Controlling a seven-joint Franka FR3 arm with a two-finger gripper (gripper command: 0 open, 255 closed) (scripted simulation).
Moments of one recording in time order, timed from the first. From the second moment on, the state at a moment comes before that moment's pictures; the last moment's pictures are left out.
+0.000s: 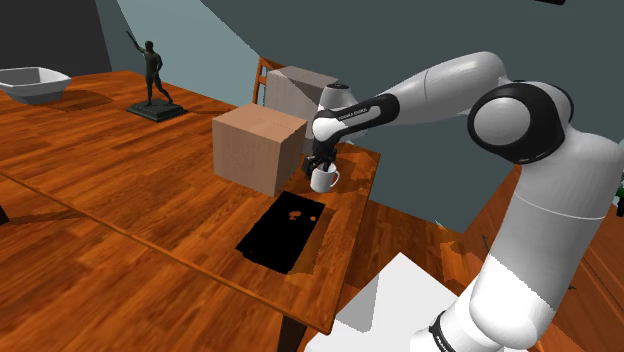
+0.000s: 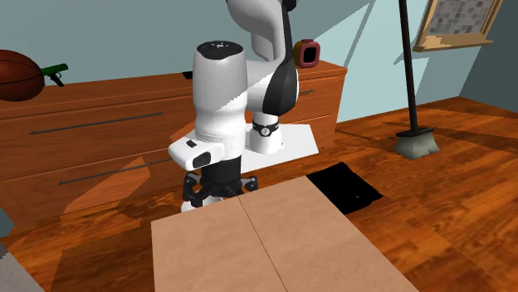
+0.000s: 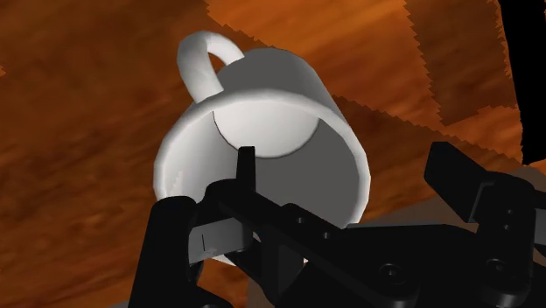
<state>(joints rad) -0.06 0.25 -0.06 -1.97 -0.06 2.28 -0.09</state>
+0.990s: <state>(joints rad) -0.06 0.25 -0.06 -1.97 -0.06 2.28 -0.09</state>
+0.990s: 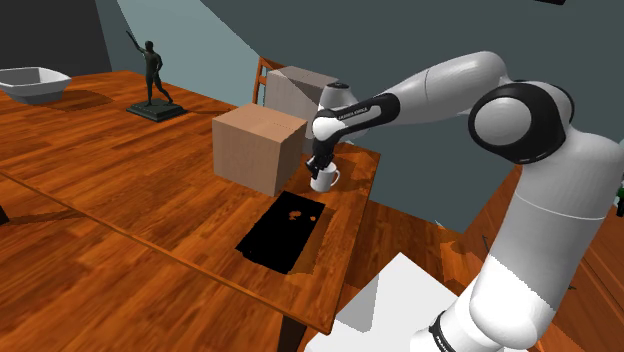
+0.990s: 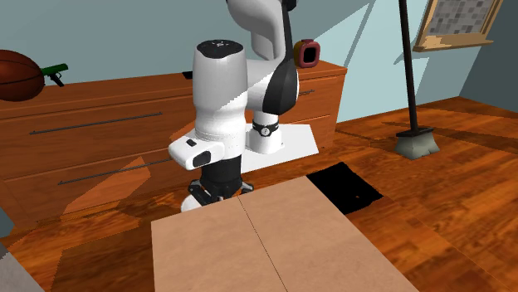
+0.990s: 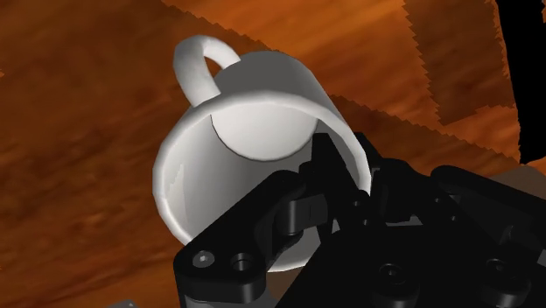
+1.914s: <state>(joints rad) -0.06 0.17 -0.06 -1.88 -0.06 2.11 -0.10</state>
